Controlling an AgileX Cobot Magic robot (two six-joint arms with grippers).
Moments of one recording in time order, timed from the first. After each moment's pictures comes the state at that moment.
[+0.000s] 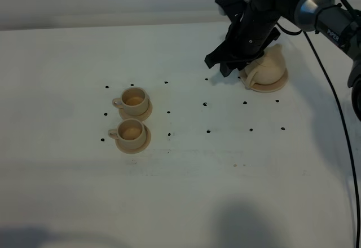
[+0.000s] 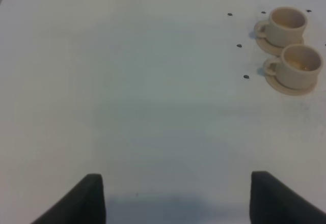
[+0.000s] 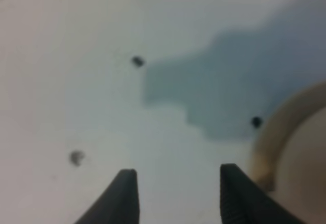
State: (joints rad) left arm 0.00 0.00 -0.51 0.02 1.07 -0.03; right arm 0.40 2.38 -2.09 0.15 1.11 -0.20
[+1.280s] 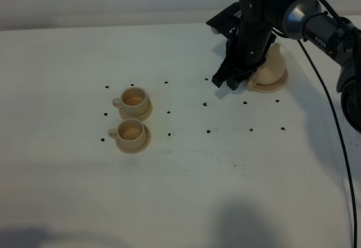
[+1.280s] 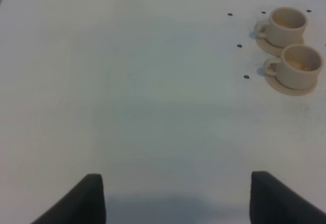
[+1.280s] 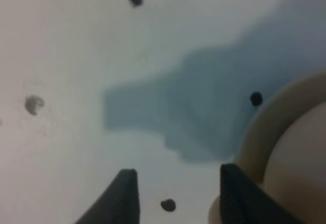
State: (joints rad) left arm 0.00 0.00 -0.51 0.02 1.07 -0.03; right arm 0.42 2.41 -2.09 0.02 1.17 -0.33
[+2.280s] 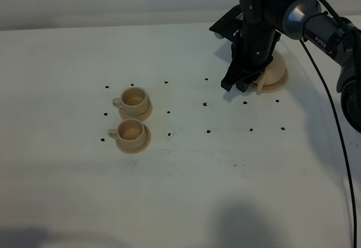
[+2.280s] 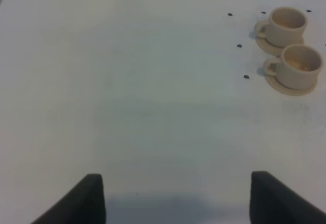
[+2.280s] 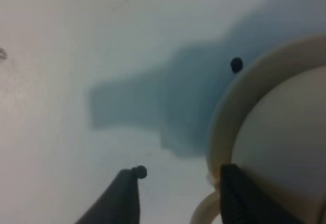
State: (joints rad) left arm 0.00 0.00 -0.51 0.02 1.07 -0.03; right arm 0.42 2.41 -2.09 -0.05 1.22 -0.38
